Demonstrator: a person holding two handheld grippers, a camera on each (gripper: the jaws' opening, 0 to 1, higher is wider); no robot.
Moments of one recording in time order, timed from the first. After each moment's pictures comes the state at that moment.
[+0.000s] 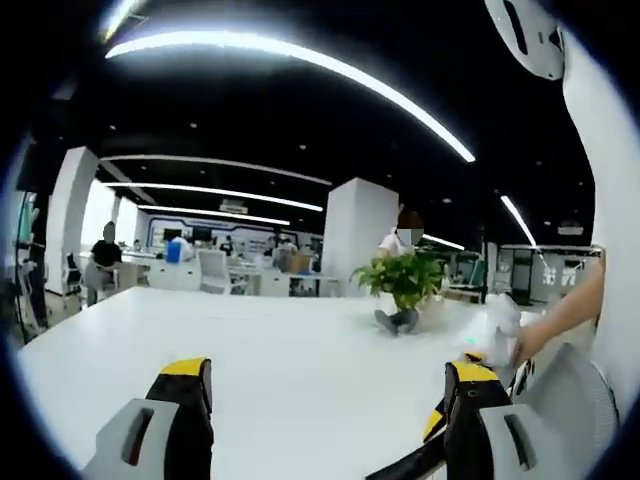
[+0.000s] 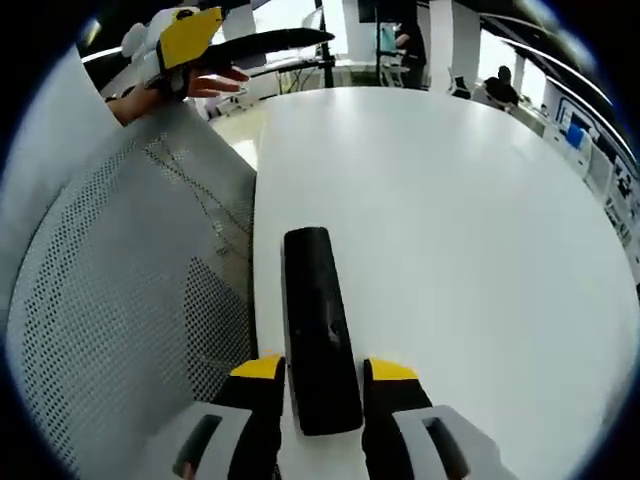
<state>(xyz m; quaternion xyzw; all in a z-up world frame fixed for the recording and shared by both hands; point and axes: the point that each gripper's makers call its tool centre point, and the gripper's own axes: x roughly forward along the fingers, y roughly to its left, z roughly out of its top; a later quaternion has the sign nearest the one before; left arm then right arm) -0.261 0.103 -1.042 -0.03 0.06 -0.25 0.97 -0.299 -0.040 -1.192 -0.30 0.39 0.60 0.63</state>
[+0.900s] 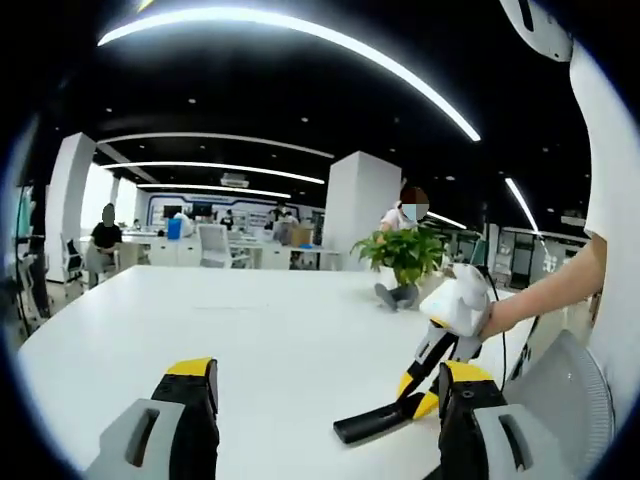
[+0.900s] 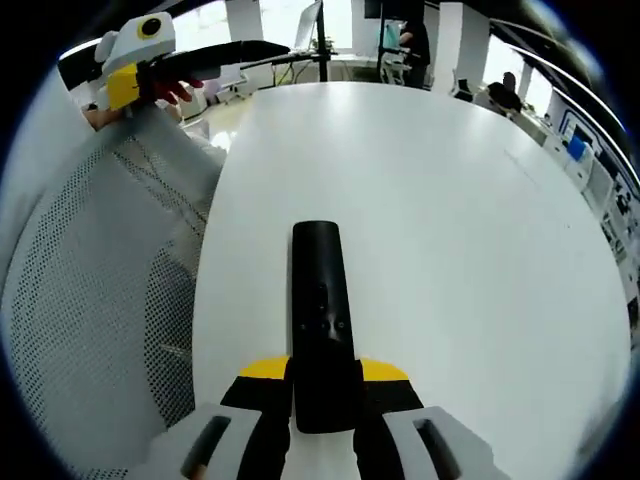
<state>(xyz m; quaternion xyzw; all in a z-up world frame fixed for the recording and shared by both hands) -0.267 0.106 -1.045 -0.03 0.08 -0.25 0.96 -0.241 -0.036 -1.194 -0.32 0.38 0.59 0.64</state>
